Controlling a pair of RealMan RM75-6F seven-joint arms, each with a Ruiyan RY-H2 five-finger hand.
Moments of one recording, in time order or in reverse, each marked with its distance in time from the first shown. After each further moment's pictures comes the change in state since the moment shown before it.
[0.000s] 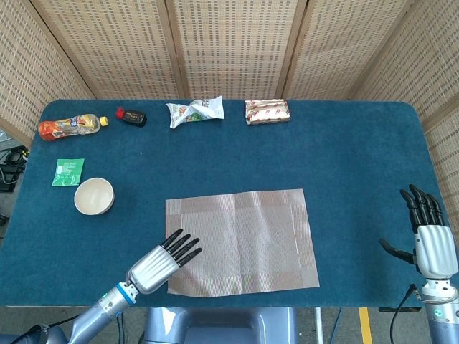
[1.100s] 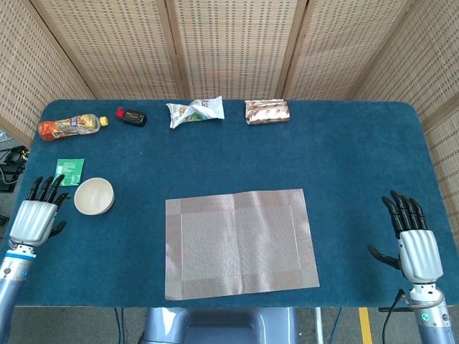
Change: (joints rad) left arm 0.199 0.113 -0.172 0.584 -0.254 0.147 -0.509; right arm 0.002 -0.028 -0.037 -0.014 -0.055 0.003 -0.089
